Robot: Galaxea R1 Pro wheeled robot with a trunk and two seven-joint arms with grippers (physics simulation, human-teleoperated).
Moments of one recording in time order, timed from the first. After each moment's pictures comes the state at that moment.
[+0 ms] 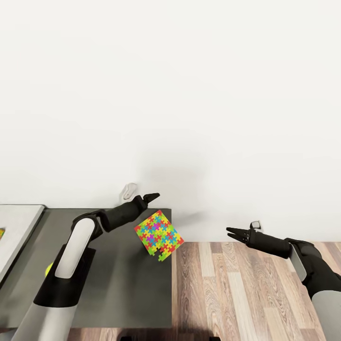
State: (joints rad) left arm -0.59 0.00 -0.13 -1.60 1.28 0.82 0.35; right arm -0.65 -0.30 -0.23 -0.82 -0.21 0.82 1.35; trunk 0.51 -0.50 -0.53
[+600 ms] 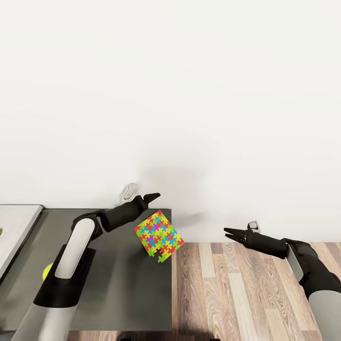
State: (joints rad) left arm -0.59 0.00 -0.13 -1.60 1.28 0.82 0.34; right arm -0.65 -0.28 -0.22 -0.82 -0.21 0.83 1.35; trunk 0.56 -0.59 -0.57
